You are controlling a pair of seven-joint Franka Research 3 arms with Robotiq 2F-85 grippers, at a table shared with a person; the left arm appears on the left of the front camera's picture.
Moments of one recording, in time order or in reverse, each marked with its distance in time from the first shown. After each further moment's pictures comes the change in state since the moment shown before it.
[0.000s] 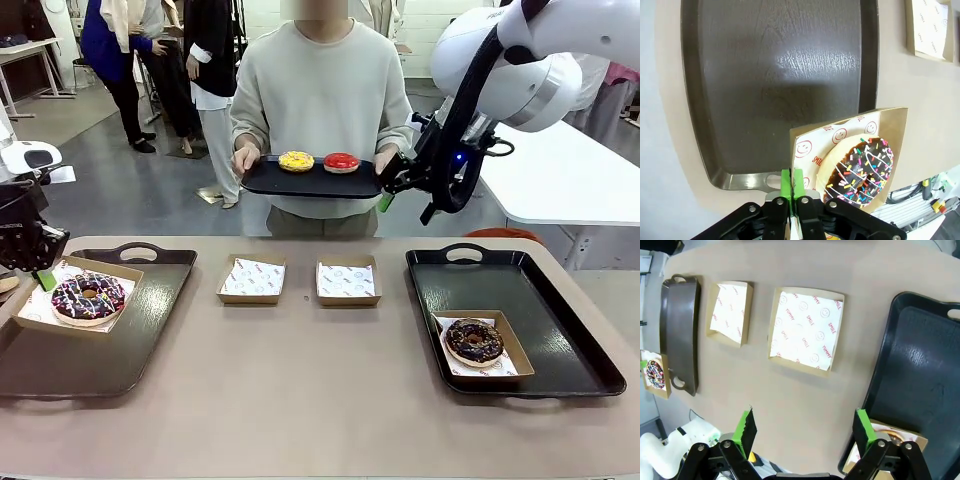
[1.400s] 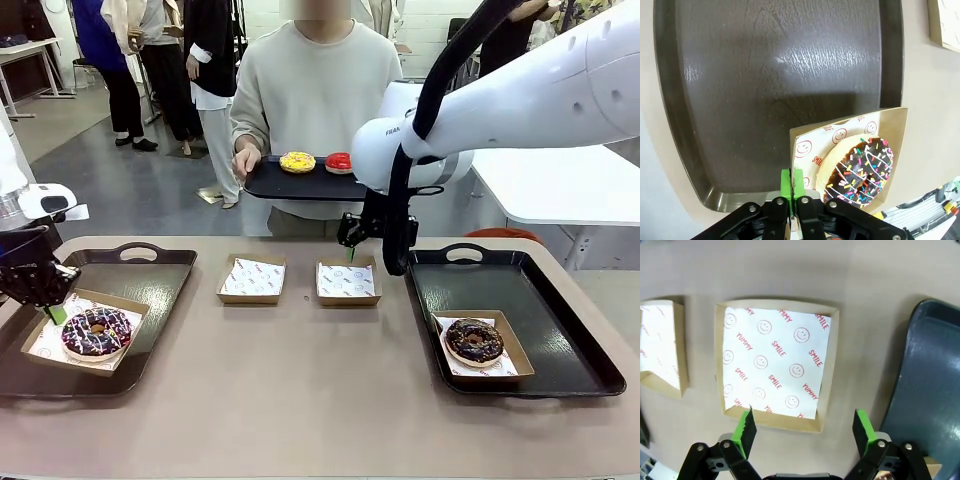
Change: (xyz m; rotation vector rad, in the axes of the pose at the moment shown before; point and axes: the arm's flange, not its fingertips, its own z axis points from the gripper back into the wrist) left arm -0.005 0.004 -0.064 0.013 0.008 -0.032; right arm 0.028 0.035 -0.139 -0.304 0.049 -0.062
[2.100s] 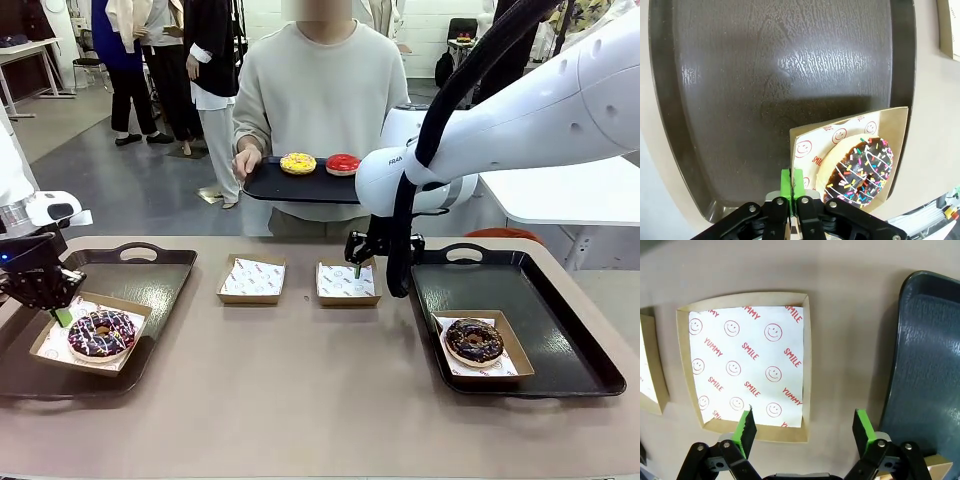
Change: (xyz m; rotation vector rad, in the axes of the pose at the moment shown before) left arm 0.011 0.005 -0.015 0.000 -0.008 0.006; right arm -0.011 -0.014 -0.027 -0.033 -0.005 -0.092
